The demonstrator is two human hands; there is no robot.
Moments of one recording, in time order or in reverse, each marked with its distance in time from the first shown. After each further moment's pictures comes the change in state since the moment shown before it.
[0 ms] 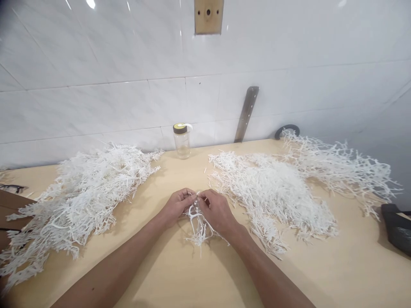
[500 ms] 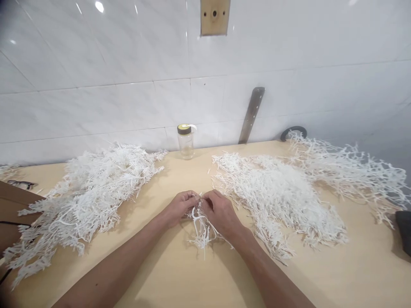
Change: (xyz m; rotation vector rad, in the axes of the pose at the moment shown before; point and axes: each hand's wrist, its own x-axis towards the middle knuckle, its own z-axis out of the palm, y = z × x) left_hand -0.001 0.006 0.000 0.014 -0.079 -0.048; right_hand -0.002 0.001 -0.001 0.003 0.008 -0.050
